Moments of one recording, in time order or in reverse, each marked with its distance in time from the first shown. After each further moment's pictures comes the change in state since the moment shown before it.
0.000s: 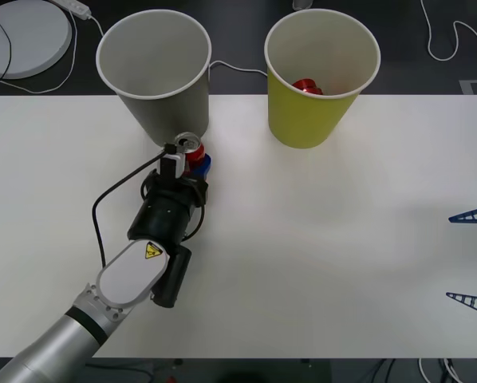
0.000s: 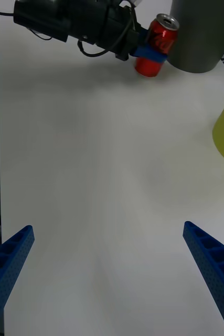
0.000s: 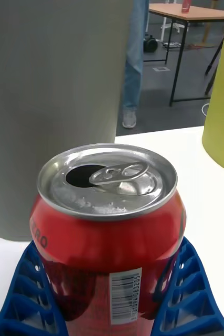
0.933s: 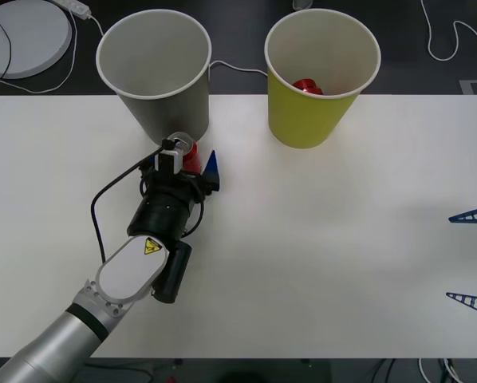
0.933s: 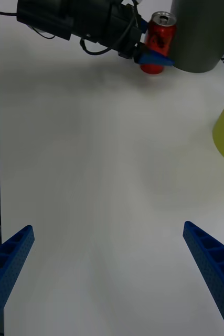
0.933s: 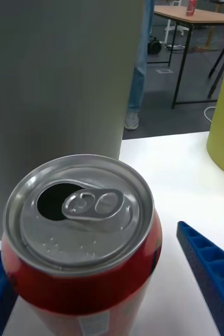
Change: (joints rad) right arm 0.000 0.000 0.000 0.000 0.000 0.000 0.000; left arm -0.013 -0.009 0.015 0.004 0.018 0.001 0.001
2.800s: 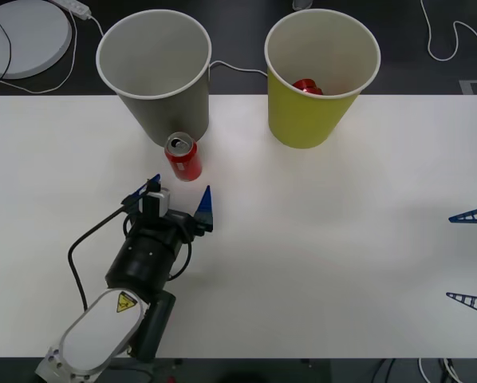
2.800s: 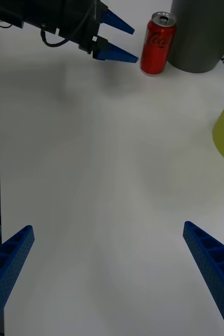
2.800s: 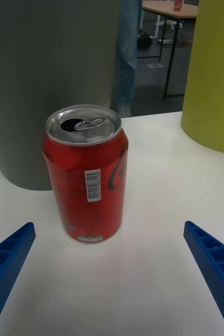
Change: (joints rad) right arm 0.000 0.000 0.000 0.000 0.000 0.000 0.000; left arm 0.288 0.066 0.001 -0.291 -0.043 -0.039 -0.070
